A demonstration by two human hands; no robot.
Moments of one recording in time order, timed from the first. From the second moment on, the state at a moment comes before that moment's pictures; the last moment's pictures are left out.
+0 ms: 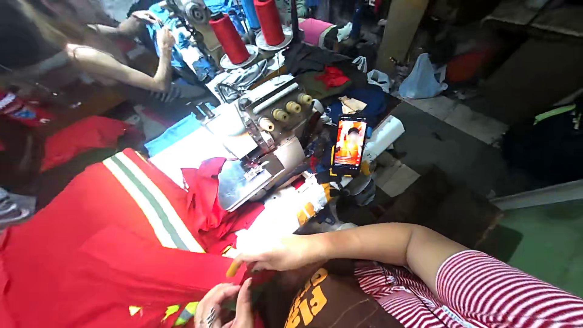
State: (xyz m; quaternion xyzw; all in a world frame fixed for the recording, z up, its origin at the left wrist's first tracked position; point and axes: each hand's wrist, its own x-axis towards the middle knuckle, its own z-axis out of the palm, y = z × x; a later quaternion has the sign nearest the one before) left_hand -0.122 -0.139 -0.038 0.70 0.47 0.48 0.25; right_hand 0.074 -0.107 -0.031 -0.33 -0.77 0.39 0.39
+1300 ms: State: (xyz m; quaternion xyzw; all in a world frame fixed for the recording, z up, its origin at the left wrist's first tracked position) left_hand -0.034 -0.082 -0.009 0.51 0.36 0.58 0.52; right_hand 0.126 -0.160 0.024 -0.28 -0.81 0.24 0.45
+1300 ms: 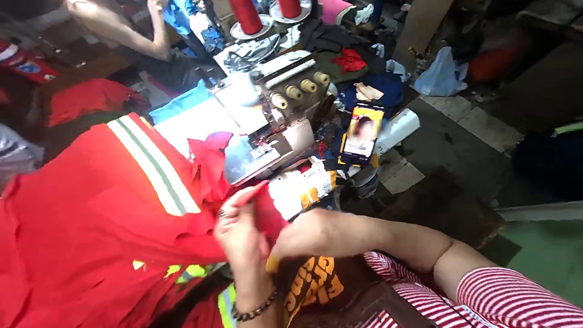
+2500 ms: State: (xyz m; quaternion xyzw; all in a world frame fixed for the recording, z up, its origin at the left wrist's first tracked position) left_hand -0.029 -0.116 -0.013 0.39 0.31 0.52 0.69; right_hand 0.140 -0.137 0.021 -0.50 -0.68 0.19 0.50
